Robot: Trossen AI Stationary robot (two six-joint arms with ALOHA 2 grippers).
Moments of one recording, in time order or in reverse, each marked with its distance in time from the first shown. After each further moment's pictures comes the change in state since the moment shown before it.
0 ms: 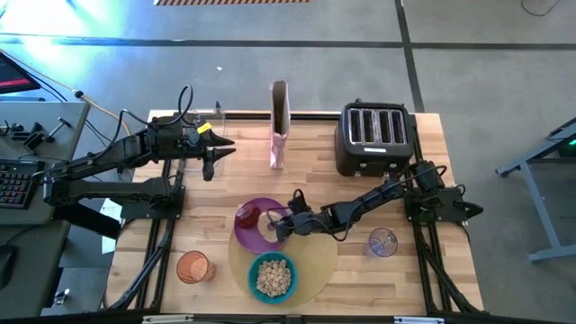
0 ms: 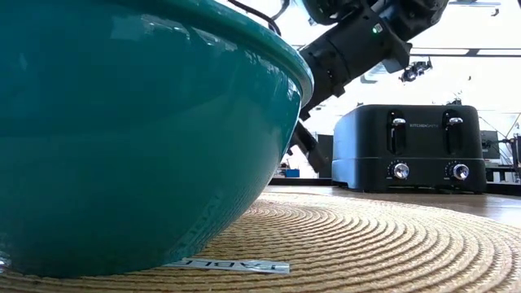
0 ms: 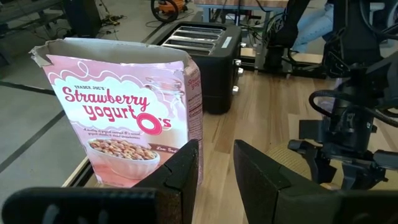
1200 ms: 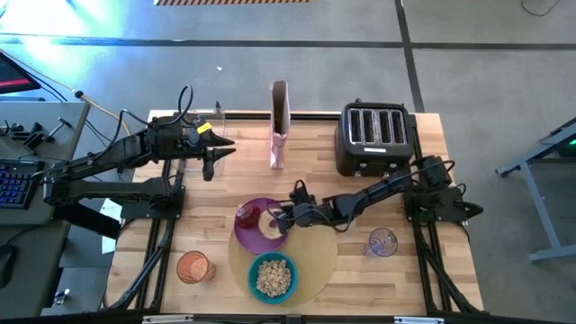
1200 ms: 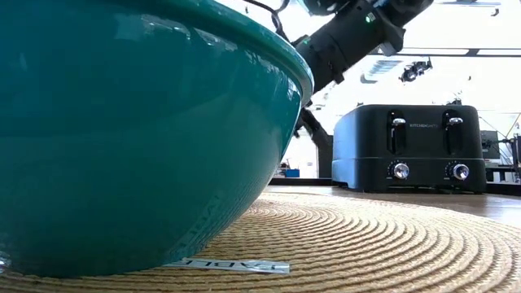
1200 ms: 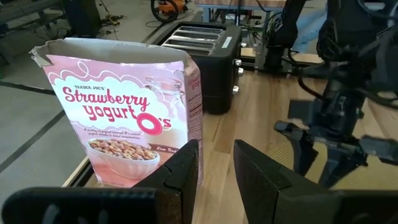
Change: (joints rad) left arm 0.000 0.000 0.000 0.000 0.000 0.000; right arm -0.052 -0.083 0.000 -0.131 0.042 -0.128
